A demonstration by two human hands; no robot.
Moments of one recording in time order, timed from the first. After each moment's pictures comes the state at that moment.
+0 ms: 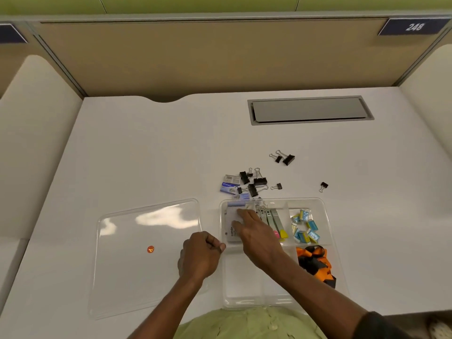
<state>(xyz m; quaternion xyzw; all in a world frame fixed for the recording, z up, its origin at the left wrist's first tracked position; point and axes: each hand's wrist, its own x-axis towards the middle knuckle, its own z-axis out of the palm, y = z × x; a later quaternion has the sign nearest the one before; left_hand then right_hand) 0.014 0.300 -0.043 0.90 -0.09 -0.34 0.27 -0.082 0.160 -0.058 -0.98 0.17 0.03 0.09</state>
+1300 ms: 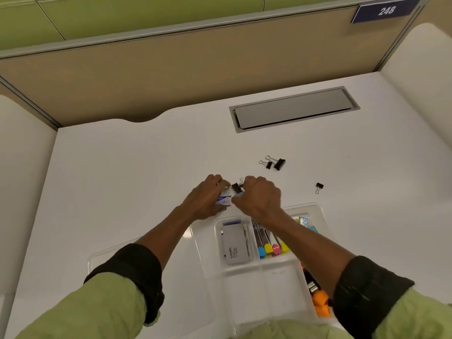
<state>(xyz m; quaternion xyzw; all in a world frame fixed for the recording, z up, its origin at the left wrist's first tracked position) 0.165 0.152 -0.091 0.74 -0.63 -0.19 0.11 0.001 0.061 -0.026 -0.87 0.45 0.03 0.18</state>
